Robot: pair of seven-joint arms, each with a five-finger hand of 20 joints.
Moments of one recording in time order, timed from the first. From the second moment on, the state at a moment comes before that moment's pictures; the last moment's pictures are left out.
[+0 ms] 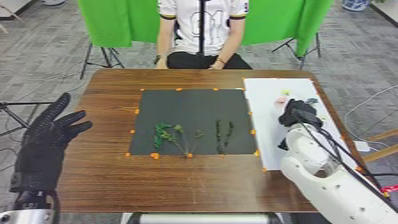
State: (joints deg) left arm 147.3 -55.4 -104.5 -138.6 50.8 21.0 23.4; right arm -78.7 -50.5 55.5 -97.5 -134.2 1.6 51.5
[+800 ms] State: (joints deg) left arm 146.4 -53.0 -105.1 -139.0 50.0 20.9 24.4; right arm -76.7 -50.0 47.4 -111.1 -130.4 17.1 41.5
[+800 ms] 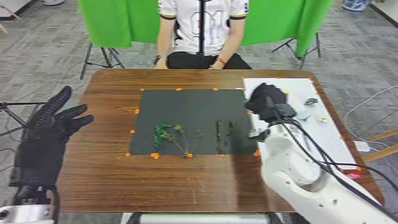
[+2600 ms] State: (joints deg) left arm 133.7 -48.1 -102.9 -137.2 46.4 20.3 22.7; right arm -54.6 -76.1 18.3 -89.8 -132.5 -2.3 33.3
